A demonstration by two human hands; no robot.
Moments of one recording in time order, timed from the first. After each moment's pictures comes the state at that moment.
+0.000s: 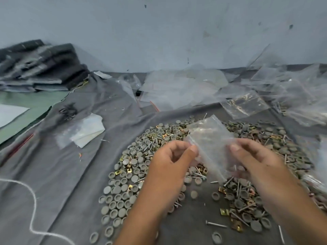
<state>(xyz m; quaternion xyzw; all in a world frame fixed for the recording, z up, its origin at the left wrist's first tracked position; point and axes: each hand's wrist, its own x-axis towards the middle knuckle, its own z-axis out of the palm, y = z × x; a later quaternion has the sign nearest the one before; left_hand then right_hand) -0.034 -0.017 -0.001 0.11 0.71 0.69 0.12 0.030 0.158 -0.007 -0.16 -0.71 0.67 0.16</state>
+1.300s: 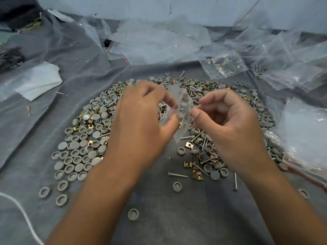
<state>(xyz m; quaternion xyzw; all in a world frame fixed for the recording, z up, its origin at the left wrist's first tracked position) -0.020 0.002 -0.006 0.27 0.88 0.35 -0.18 0.041 0.166 -0.021 -0.03 -0.77 0.60 0.22</state>
